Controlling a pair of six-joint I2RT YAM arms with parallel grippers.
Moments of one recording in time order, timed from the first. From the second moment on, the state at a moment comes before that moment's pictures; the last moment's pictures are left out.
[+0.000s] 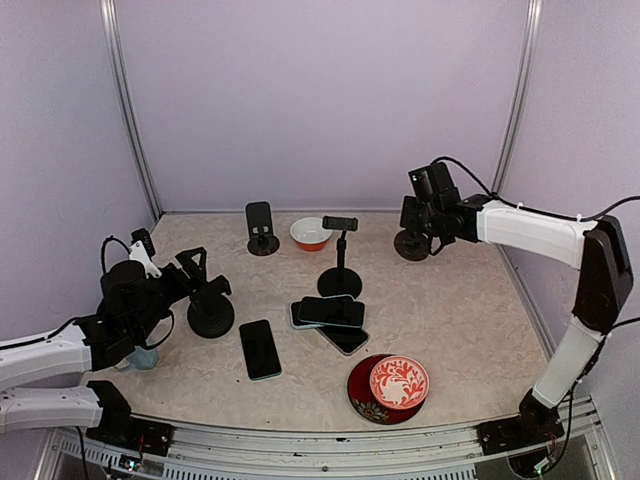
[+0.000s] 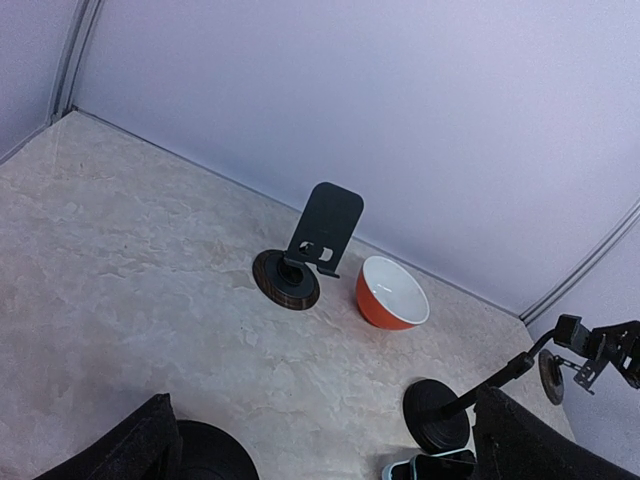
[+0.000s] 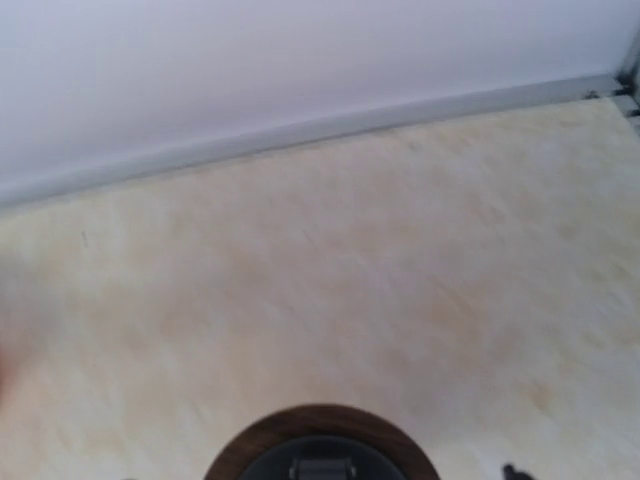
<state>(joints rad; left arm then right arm) -0.63 0.87 0.35 0.34 -0.46 -0.64 0.56 1.64 1.28 -0.26 0.57 0.48</state>
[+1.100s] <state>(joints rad) -0.63 0.87 0.35 0.33 -0.48 -0.64 0.64 2.46 2.24 -0.41 0.64 0.54</state>
